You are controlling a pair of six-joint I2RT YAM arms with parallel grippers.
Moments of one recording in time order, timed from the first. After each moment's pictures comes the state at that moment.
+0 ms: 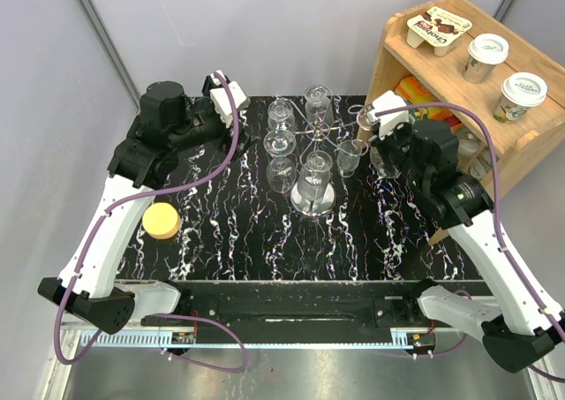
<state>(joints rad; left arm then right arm) -0.41 1.25 1.60 -0.63 0.47 0.45 0.51 1.01 1.30 -0.50 0.16 -0.38</state>
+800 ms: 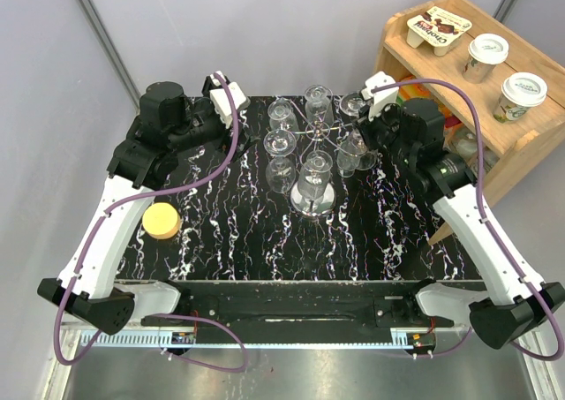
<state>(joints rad) -0.41 1.24 1.60 -0.63 0.48 0.45 0.44 1.18 1.36 -0.40 -0.05 -0.24</state>
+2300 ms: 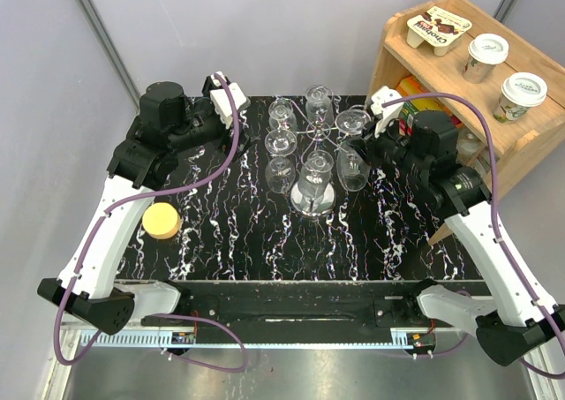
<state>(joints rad) -0.41 1.24 1.60 -0.63 0.48 0.47 0.44 1.08 1.34 -0.49 -0.27 -0.16</state>
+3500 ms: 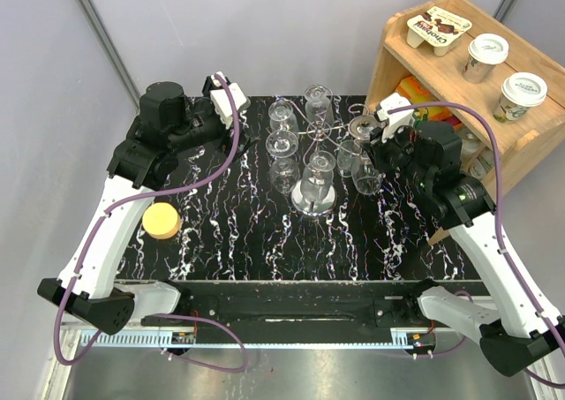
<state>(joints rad) -0.41 1.24 1.60 -0.63 0.48 0.47 0.44 1.01 1.27 -0.51 -0.10 -0.17</state>
